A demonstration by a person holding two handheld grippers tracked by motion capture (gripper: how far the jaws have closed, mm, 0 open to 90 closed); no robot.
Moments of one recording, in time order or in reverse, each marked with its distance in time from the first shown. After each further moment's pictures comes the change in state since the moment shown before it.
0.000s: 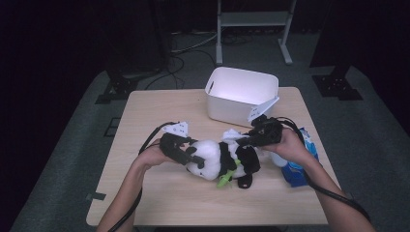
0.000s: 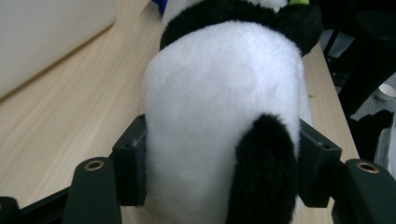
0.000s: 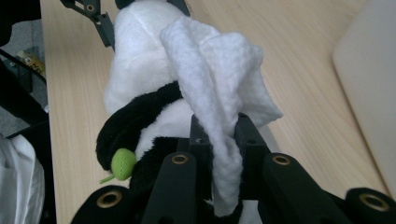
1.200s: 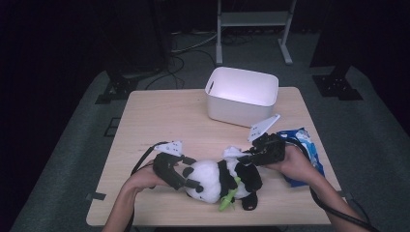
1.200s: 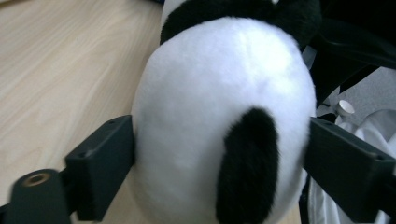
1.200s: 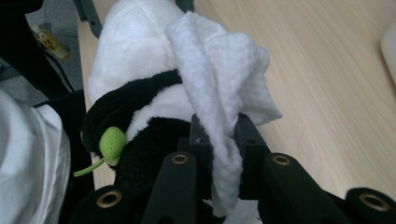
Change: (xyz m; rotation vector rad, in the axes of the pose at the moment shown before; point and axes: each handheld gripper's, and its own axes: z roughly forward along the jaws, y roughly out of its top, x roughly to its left) left arm -0.048 -0.024 -0.004 -0.013 -0.076 -0.132; right arm 0.043 -0.019 -0.004 0.037 0.028 -0.071
